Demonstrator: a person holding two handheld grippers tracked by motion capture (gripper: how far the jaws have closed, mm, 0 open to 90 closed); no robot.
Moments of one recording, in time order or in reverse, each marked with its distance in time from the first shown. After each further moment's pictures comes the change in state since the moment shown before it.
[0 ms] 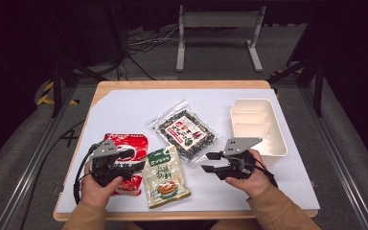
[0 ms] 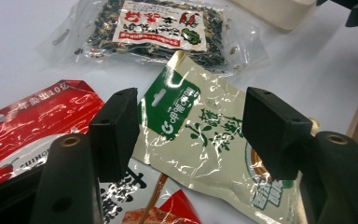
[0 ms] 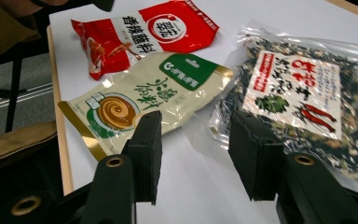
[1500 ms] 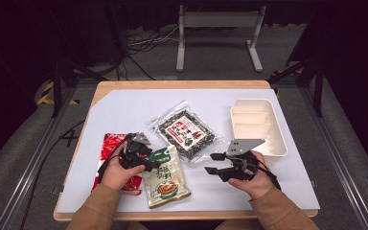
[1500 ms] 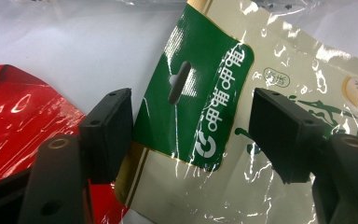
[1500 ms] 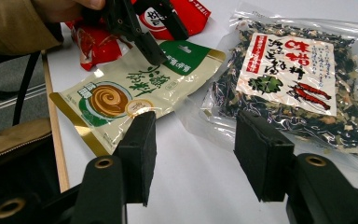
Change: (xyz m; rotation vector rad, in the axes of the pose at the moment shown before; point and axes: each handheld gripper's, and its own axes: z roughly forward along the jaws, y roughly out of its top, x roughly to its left) left arm 0.025 0.011 0.100 0.323 -0.061 0.087; right arm -0.005 -0.015 -0.004 0.020 -0.020 0.047
